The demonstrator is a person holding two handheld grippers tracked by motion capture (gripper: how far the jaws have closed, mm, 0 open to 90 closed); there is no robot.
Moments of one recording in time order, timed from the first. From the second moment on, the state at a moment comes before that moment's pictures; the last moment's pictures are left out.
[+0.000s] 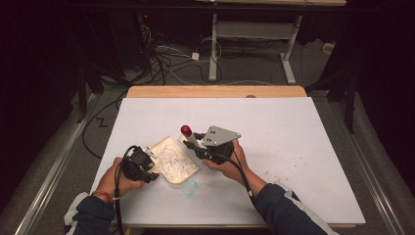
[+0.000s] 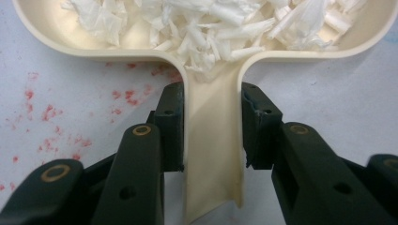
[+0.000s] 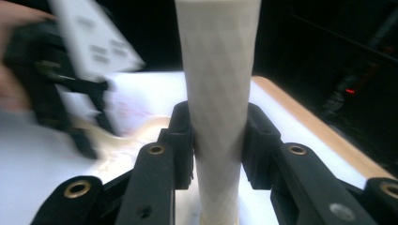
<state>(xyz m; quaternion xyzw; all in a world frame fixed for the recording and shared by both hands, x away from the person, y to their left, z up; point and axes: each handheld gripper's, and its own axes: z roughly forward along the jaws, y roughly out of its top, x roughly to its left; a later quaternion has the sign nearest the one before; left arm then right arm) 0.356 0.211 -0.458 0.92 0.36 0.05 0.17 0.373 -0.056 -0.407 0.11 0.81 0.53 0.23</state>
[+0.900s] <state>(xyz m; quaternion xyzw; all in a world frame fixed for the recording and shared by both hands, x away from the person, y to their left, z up) 0.356 0.208 -0.458 0.92 0.36 0.05 0.17 0.351 -0.074 -0.395 0.12 0.80 0.55 0.20</state>
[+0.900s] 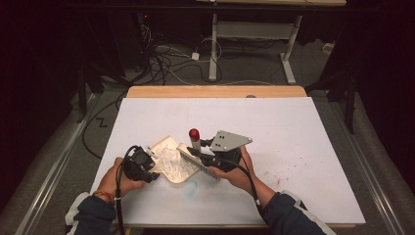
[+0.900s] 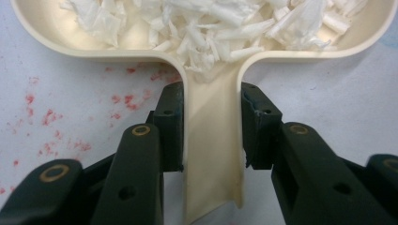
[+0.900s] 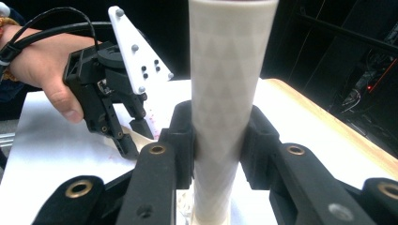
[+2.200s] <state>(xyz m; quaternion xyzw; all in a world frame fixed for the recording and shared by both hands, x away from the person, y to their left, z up) 0.350 0.184 -0.454 0.93 0.32 0.05 0.15 0.427 -0.135 -0.397 0.22 0.79 0.48 0.31</state>
